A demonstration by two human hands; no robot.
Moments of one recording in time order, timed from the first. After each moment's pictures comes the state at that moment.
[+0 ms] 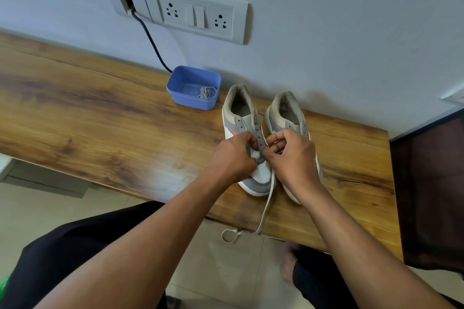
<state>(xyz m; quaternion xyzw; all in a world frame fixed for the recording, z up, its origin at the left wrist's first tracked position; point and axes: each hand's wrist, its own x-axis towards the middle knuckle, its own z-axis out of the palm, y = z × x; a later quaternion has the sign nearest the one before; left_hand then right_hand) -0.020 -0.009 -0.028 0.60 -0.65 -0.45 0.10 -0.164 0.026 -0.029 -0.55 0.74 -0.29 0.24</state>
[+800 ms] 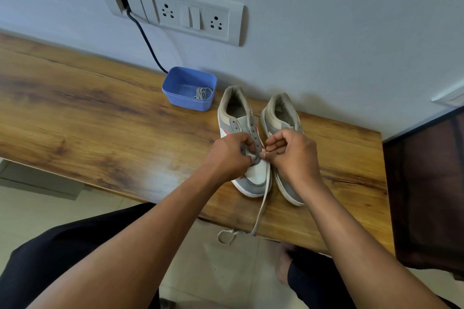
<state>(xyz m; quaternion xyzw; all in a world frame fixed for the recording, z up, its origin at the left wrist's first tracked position) -0.015 -0.008 -0.024 0.58 -0.64 -0.48 0.14 -0.181 0.020 -0.035 -0.54 0.73 -0.30 0.28</state>
